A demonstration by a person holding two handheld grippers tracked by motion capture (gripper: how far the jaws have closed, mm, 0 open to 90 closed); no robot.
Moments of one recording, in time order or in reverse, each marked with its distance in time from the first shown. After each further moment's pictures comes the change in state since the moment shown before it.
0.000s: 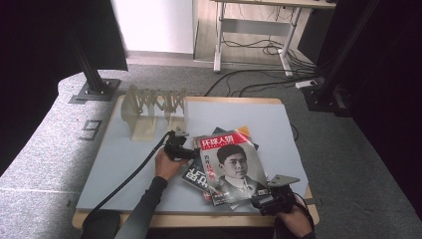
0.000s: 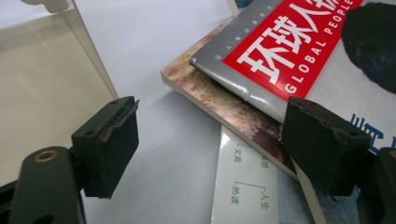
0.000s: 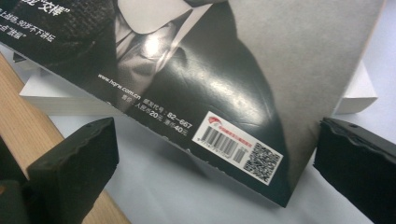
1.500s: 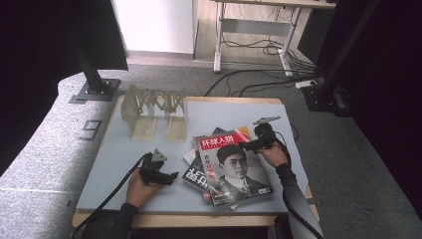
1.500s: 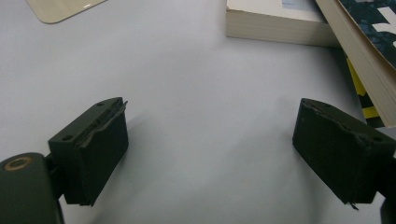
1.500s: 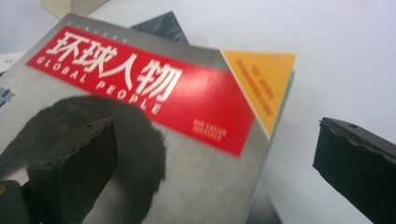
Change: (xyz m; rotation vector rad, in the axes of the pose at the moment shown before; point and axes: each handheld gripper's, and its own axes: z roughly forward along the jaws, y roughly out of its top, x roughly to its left) left arm 0.009 -0.082 -0.061 0.090 0.021 0.081; right arm -0.107 0.146 0.083 -0.031 -0.010 0.079
